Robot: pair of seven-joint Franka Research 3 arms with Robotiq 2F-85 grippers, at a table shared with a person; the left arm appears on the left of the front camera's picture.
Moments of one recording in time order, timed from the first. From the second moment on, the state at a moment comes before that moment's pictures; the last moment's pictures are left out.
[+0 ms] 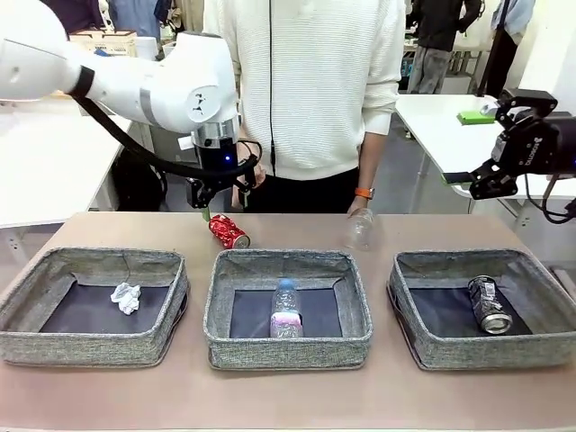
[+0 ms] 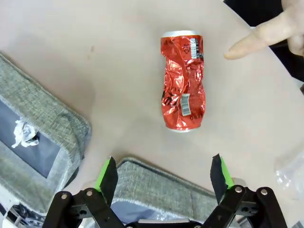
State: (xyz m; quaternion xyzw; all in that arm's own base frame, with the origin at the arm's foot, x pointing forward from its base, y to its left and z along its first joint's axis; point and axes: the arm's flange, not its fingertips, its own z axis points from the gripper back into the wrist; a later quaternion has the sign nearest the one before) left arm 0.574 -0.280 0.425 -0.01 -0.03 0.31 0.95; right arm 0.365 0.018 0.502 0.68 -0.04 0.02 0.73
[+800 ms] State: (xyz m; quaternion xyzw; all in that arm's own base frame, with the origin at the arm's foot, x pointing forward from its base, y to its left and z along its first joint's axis) left arm 0.606 -0.262 0.344 -0.07 -0.11 0.32 0.94; right arm 0.365 0.018 0.502 0.68 -0.04 0.02 0.73
